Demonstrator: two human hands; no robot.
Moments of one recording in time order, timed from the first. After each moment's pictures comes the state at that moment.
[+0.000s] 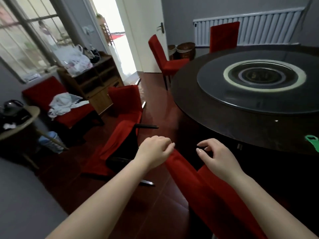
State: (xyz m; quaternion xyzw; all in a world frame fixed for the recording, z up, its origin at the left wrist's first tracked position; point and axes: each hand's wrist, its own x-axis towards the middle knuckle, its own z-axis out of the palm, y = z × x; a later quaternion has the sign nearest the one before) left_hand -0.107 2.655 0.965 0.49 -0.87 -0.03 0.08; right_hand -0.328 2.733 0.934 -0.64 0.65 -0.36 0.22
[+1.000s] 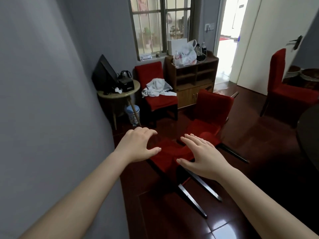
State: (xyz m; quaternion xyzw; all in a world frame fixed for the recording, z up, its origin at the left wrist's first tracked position) left_hand 0.361 2.614 1.010 0.72 -0.69 0.04 0.07; right_hand 0.110 2.543 0.998 -0.93 0.33 -0.13 0.13
